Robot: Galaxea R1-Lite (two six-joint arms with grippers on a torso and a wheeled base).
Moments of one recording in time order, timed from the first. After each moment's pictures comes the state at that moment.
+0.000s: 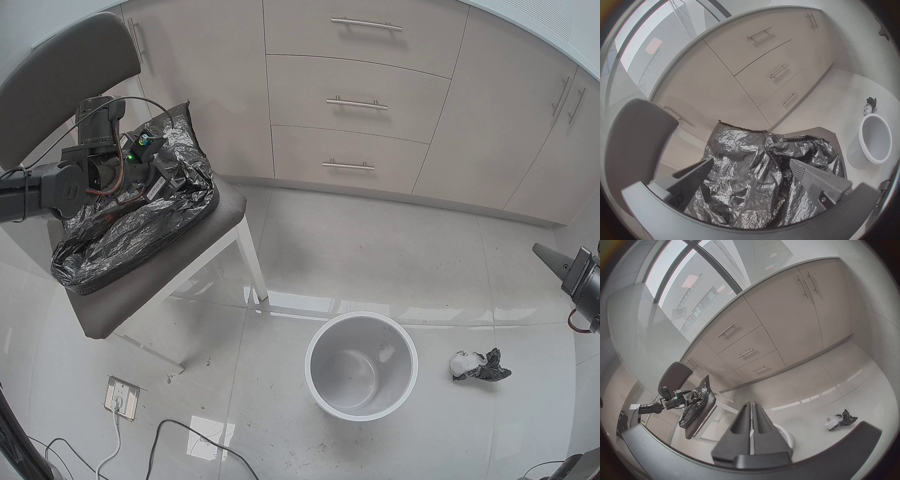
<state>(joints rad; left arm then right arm) -0.17 1.92 -1.54 -0.17 0.05 0.78 0.24 1.12 -0.44 -0.65 0.04 0.53</state>
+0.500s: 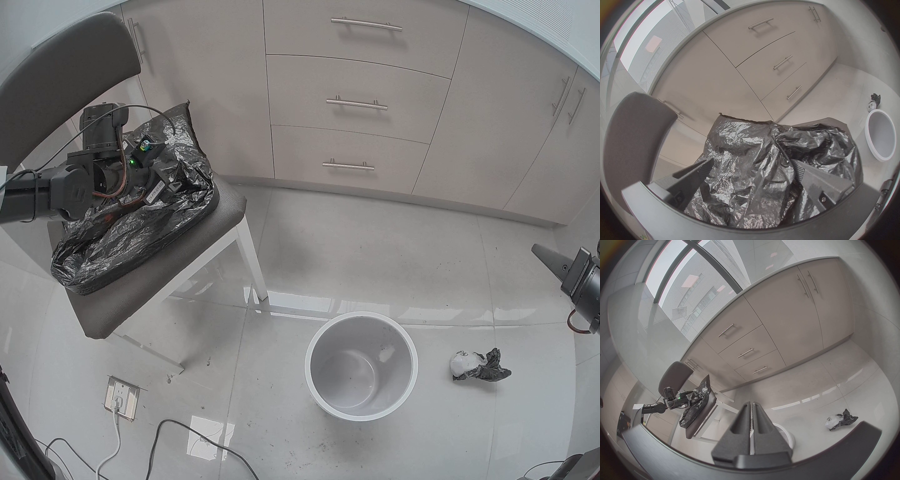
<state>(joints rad) -0.15 1.97 -1.57 -0.17 0.08 0.78 0.25 1.12 -0.44 -0.65 0.04 0.53</state>
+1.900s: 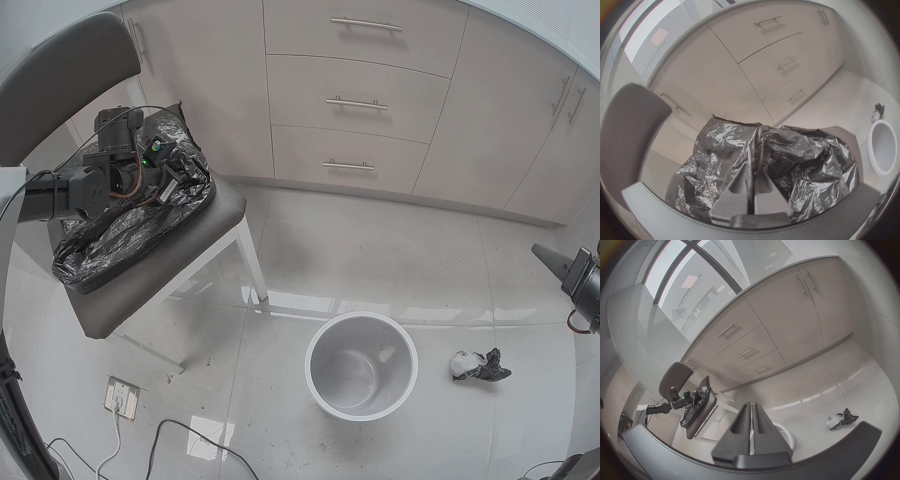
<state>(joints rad) -0.17 2.05 -1.65 -0.18 0.11 0.70 0.25 1.12 -0.44 -0.65 0.04 0.54</state>
